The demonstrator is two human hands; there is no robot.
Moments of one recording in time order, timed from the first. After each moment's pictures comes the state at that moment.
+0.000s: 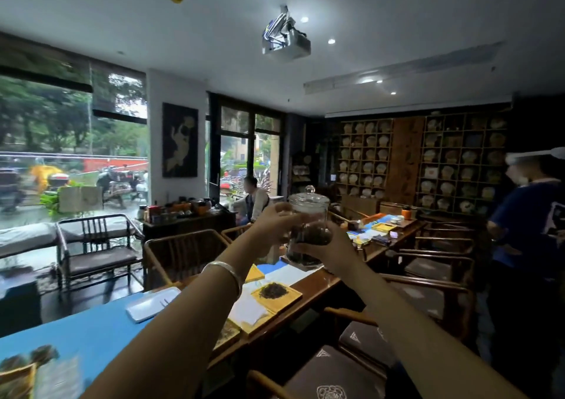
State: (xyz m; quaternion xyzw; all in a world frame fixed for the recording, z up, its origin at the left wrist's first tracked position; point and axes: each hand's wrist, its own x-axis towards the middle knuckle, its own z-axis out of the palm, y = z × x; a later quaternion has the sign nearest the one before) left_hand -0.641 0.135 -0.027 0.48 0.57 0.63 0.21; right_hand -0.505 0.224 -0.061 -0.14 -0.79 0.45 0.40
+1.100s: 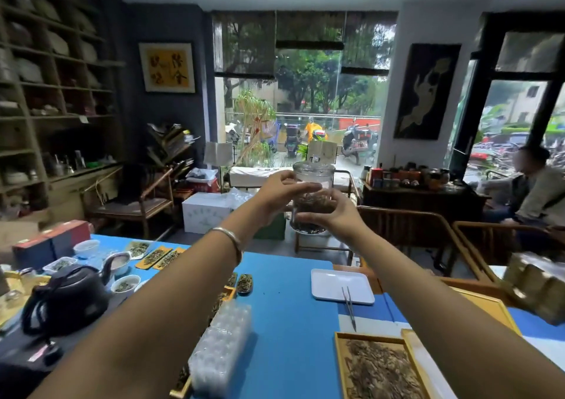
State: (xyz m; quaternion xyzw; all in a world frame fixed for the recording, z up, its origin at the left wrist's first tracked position) left_hand -1.051 0.062 -0.083 0.13 0.73 0.67 -0.05; right_hand -1.053 0.223 -0.124 0.16 -0.77 0.62 0.07
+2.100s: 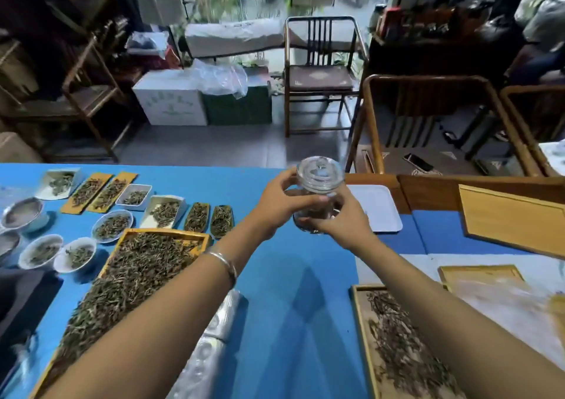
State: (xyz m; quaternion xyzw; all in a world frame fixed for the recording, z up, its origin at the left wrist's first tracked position) left_hand -1.310 0.072 -0.349 0.06 0.70 0.71 0.09; right_hand -1.291 0.229 -0.380 0.03 -0.79 0.62 0.01
